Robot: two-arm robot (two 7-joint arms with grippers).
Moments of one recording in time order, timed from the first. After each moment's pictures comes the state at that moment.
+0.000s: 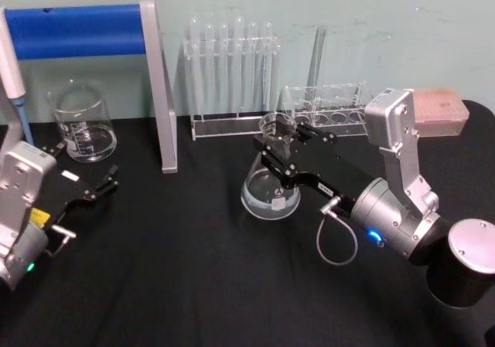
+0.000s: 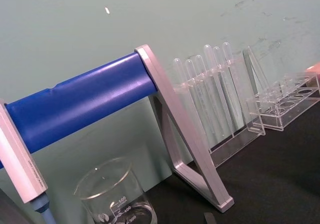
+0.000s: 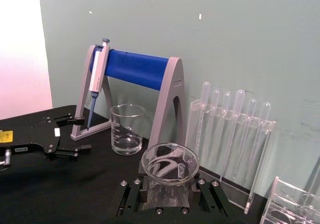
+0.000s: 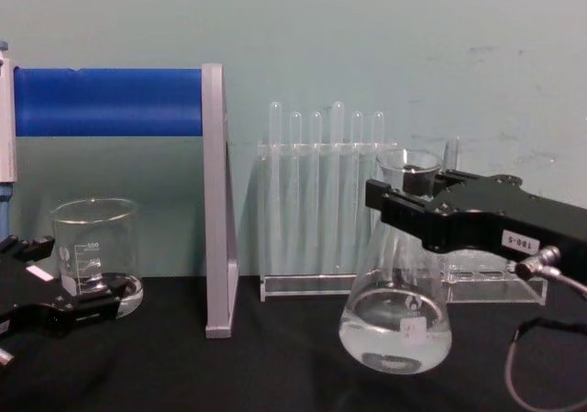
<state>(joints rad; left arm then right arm) -0.20 0.60 0.45 -1.41 -0.25 -0.12 0.03 0.18 0.34 -0.36 -1.61 0.29 0.00 0.36</state>
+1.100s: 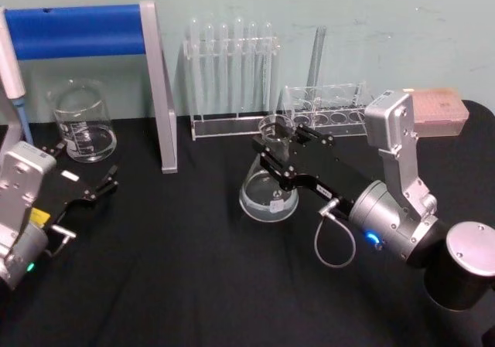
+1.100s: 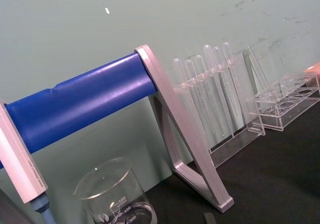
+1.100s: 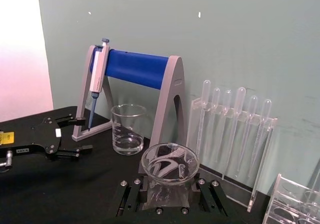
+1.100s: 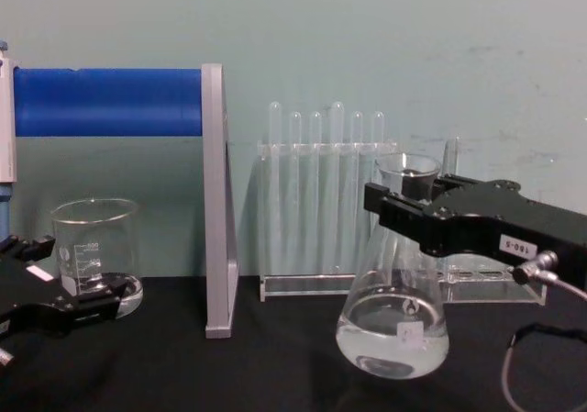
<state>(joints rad) -0.20 0.60 0.45 -1.41 -0.25 -0.12 0.03 0.17 0.32 -0.36 -1.61 0.30 0.00 0.36</state>
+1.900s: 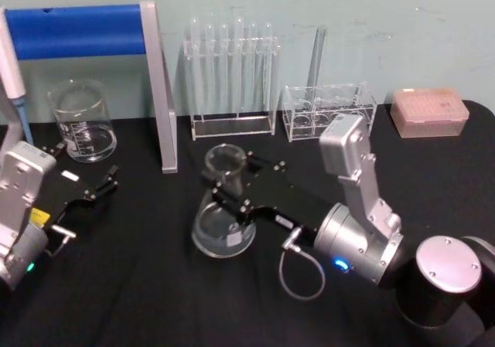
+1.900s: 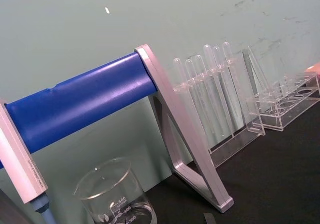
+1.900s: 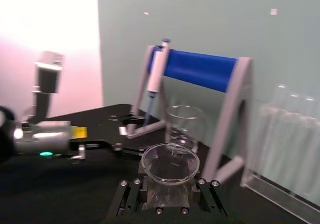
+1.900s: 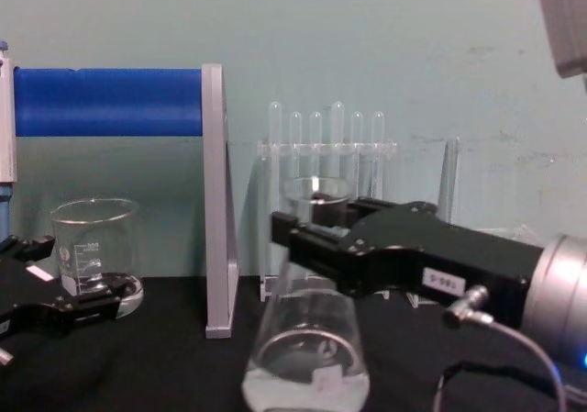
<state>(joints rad) -0.20 0.60 0.45 -1.41 -0.25 -0.12 0.03 0.17 0.32 -0.46 -1.64 0.30 0.01 0.44</state>
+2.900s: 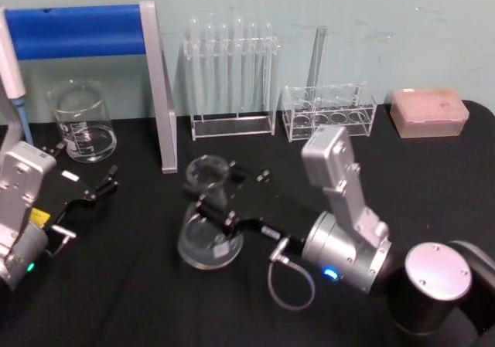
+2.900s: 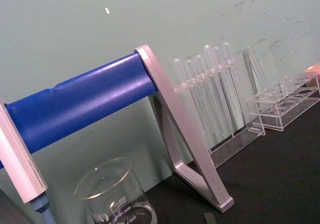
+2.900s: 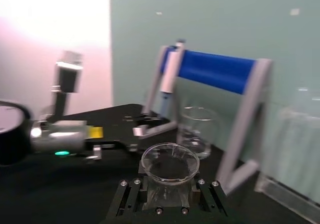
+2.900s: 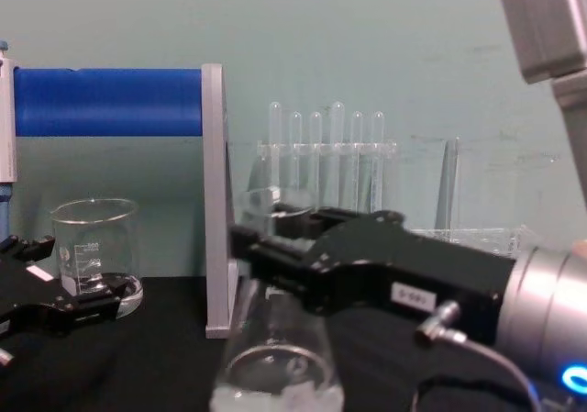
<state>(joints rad) -0.20 0.60 0.45 -1.41 -0.25 -0.12 0.03 0.18 0.34 -0.52 -1.66 0.32 0.00 0.43</state>
